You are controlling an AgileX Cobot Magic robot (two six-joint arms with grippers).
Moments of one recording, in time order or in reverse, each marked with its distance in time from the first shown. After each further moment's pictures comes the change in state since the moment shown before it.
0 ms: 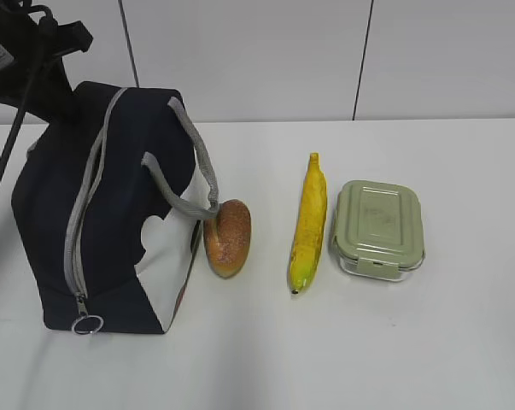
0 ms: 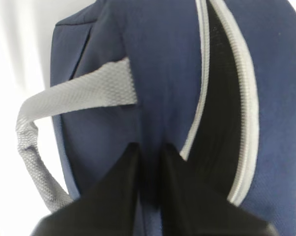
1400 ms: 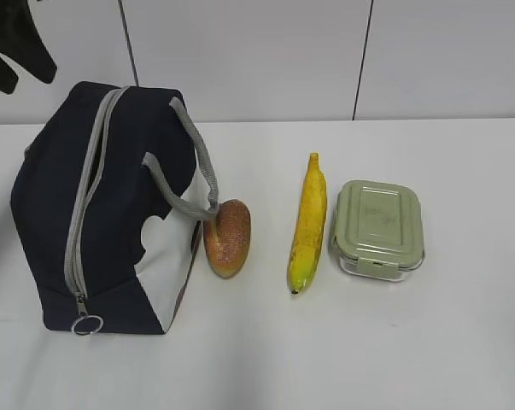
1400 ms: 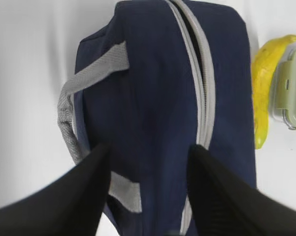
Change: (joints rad) left arm 0.000 -0.181 0.027 0.069 0.012 -0.058; right arm 0.000 0.000 0.000 0.000 0.000 0.000
